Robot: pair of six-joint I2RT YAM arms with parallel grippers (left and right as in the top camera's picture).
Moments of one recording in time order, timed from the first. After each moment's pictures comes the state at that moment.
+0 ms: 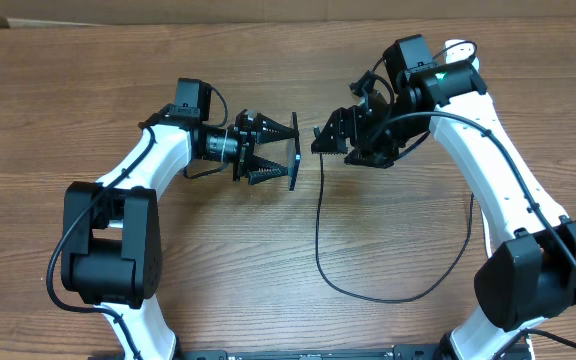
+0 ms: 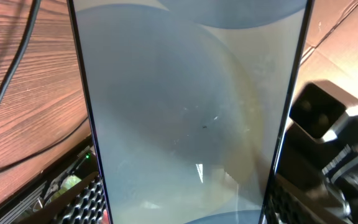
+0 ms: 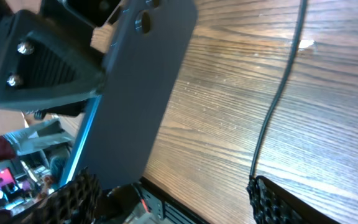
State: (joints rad) left arm -0.14 1.96 1.29 -0.57 1.35 -0.92; right arm 0.29 1.83 1.68 -1.23 -0.68 0.30
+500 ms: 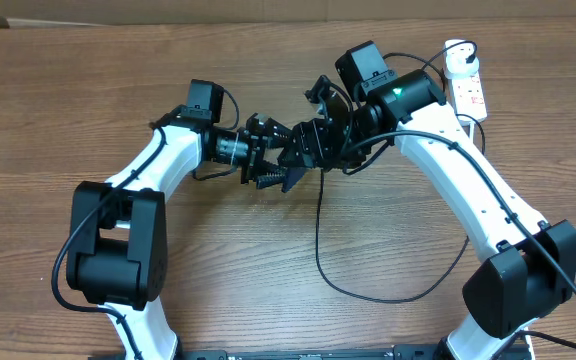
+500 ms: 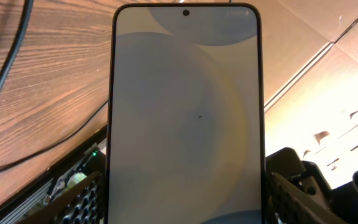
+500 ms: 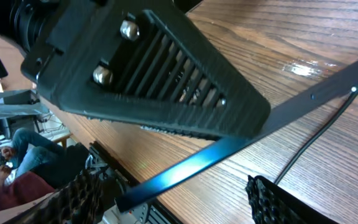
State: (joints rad) left arm -0.19 1.96 1.29 -0.57 1.32 -0.92; right arm 0.44 1.83 1.69 -1.13 -0.64 0.27
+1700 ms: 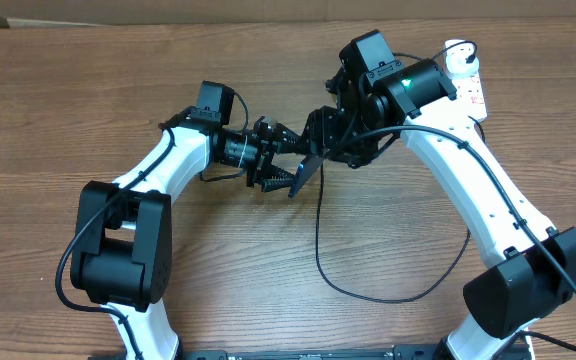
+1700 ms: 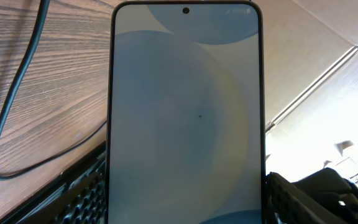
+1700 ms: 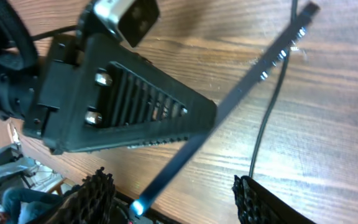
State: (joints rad) left arm -0.23 1.96 1.29 -0.57 1.26 -0.92; right arm 0.43 1.83 1.79 -1.25 -0.45 0.49
